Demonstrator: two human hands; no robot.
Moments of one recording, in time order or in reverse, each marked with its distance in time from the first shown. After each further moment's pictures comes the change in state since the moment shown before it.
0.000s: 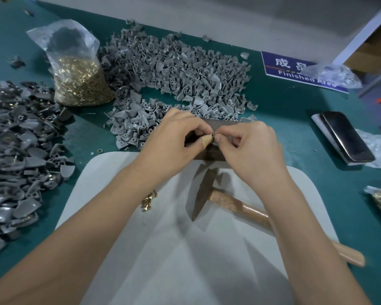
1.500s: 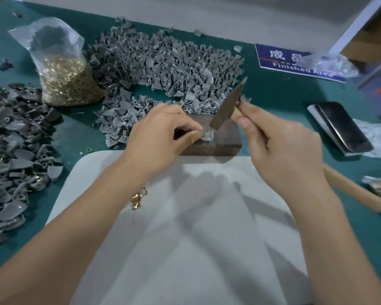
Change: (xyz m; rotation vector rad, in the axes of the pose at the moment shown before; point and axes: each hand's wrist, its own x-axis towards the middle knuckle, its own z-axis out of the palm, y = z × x) left_hand 0.001 0.003 -0.006 0.095 -0.010 -0.062; right_hand -0.025 0.028 -0.032 -0.092 0.262 -0.180
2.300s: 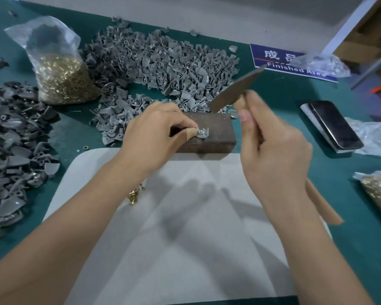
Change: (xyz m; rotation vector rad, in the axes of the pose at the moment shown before) left_hand -0.002 0.002 0.003 0.036 0.040 0.013; right_hand -0.015 -0.019 0.006 0.045 0.228 0.078
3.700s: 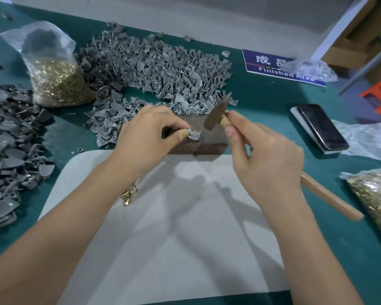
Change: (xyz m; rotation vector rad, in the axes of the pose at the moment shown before) left_hand 0.001 -0.005 0.001 -0.018 -0.013 -0.011; right_hand -0.005 0.016 -0.005 -0.136 -0.077 -0.038
